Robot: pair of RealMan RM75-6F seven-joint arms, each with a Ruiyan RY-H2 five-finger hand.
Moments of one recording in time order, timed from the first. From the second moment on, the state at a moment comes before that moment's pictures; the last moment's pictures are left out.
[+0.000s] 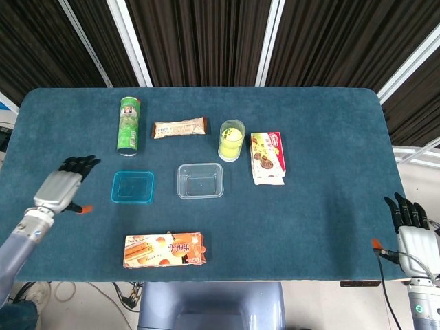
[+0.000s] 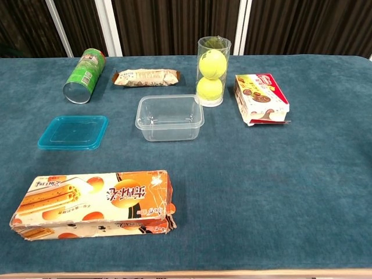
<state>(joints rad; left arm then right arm) -0.53 -1.07 -0.17 -1.61 1.24 0.82 0.09 0.06 -1.15 0.10 -1.66 -1.40 1.48 -0.09</state>
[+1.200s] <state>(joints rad) -0.75 -1.42 -0.10 -1.24 1.02 0.63 0.21 0.05 -1.14 0.11 -1.66 -1.39 1.48 -0.07</state>
